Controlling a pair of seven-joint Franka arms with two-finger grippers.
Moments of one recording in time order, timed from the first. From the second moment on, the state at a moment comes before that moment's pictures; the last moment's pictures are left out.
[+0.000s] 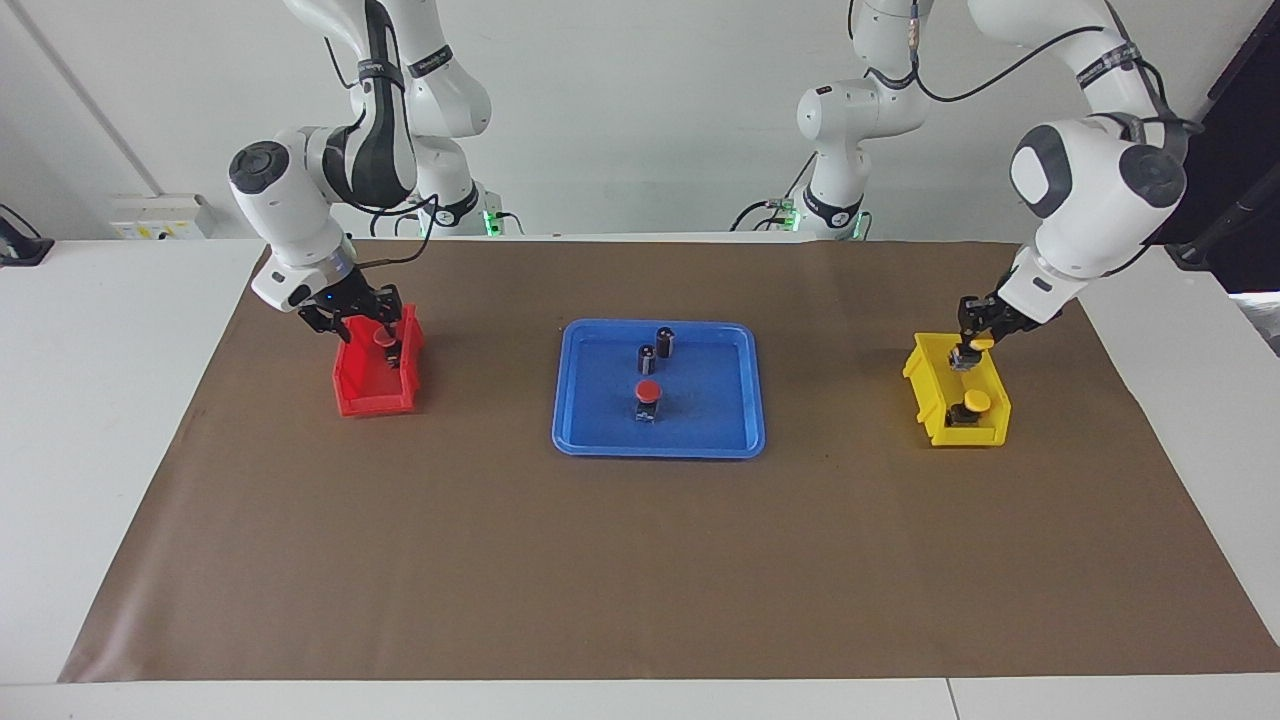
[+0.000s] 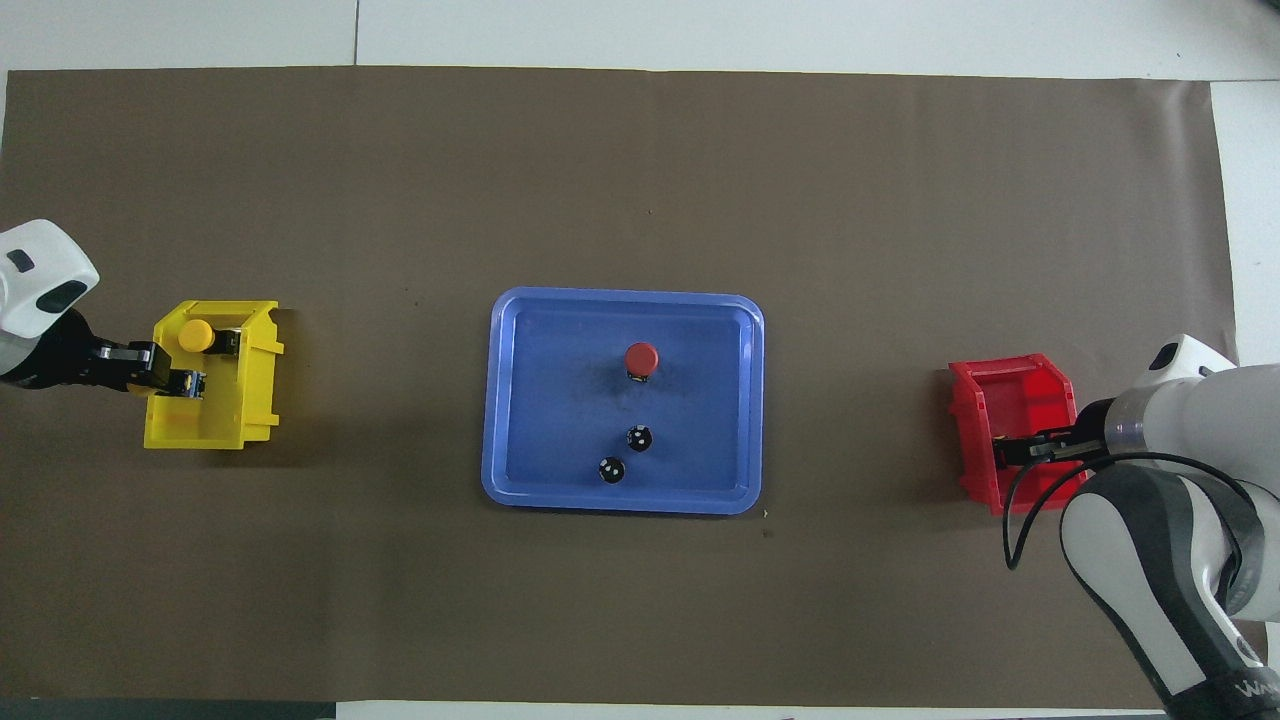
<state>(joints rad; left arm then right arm) 0.02 -0.05 -0.04 -1.94 0.02 1.77 0.04 -0.10 -0.22 0.02 -2.48 0.03 2.22 -0.27</state>
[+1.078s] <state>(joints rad) -0.56 0.26 -0.06 -1.89 -0.09 2.20 -0.68 -0.10 -0.22 0.01 -2.50 0.03 2.22 -0.26</state>
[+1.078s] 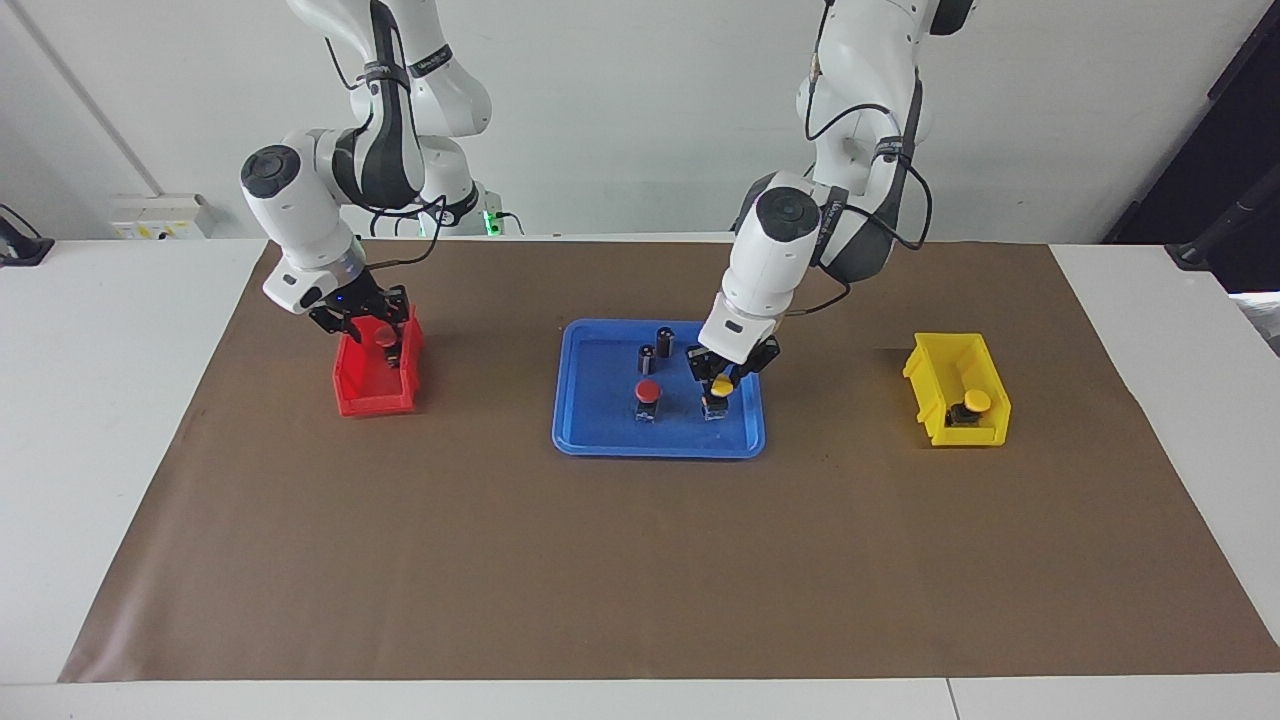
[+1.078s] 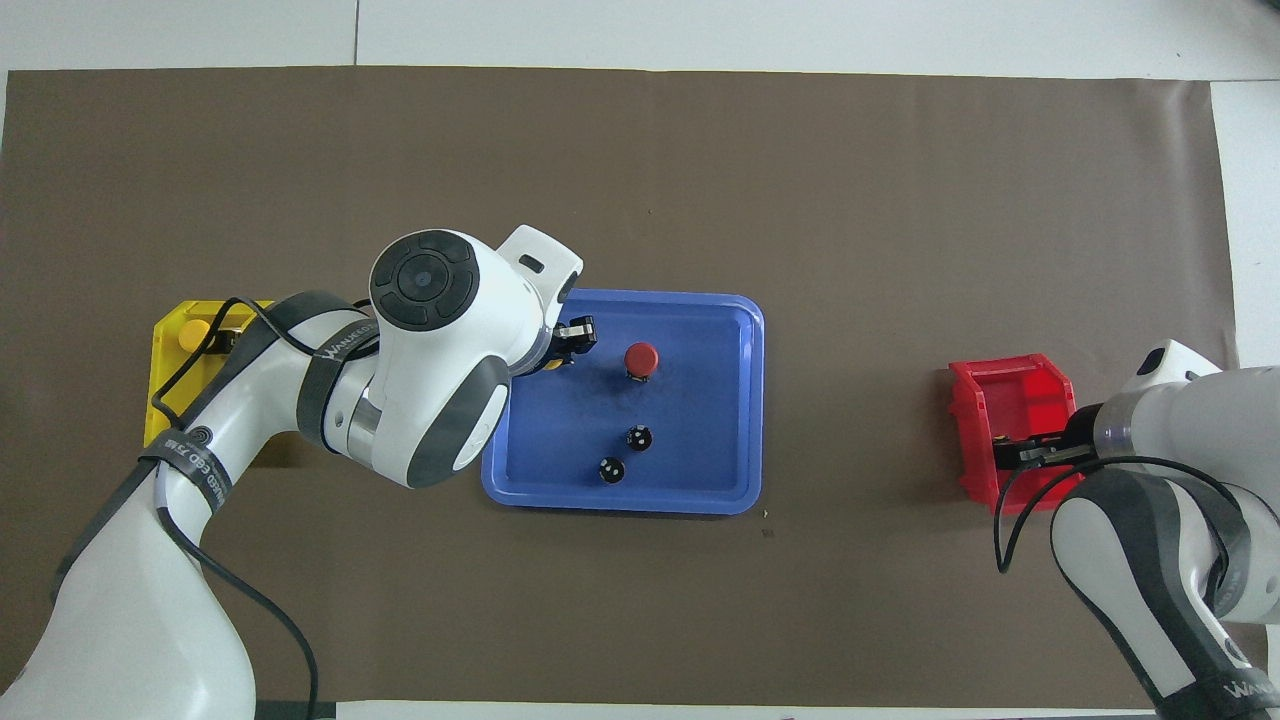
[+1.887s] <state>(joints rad) -0.61 0.29 -0.05 -1.88 -0.09 2.23 -0.72 -0.10 -0.21 0.01 -2.53 0.03 2.26 -0.26</state>
